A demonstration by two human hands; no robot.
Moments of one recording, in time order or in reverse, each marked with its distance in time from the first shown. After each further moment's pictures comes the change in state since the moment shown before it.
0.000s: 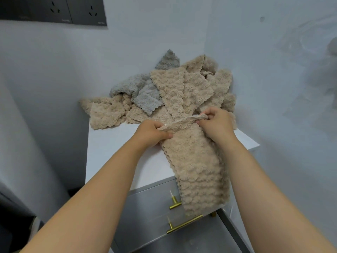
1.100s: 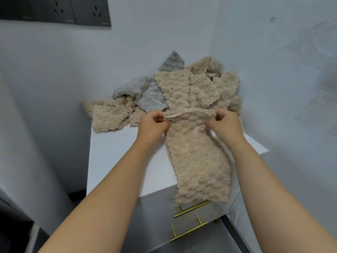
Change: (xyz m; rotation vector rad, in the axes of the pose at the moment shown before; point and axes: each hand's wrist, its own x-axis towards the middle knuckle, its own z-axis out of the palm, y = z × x) left_hand 0.035 -0.008 0.010 -0.539 0.243 0.179; right_hand 0.017 0.011 -0.002 -0.004 0.044 -0.063
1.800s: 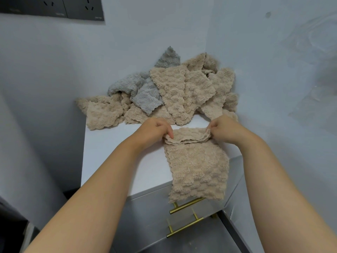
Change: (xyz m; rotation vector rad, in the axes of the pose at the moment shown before) left_hand -0.013 0.008 -0.014 0.532 -0.420 0.054; right_hand 0.003 0.002 -0.024 -0.566 -0.405 0.111
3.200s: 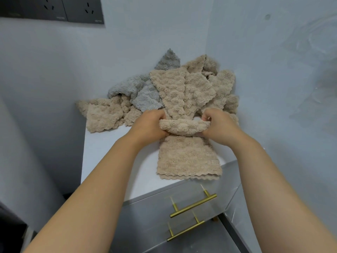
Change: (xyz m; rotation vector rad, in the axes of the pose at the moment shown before) left_hand 0.011 0.015 -0.011 0.573 0.145 0.096; right_hand 0.004 -0.014 0.005 -0.059 0.179 -0.209
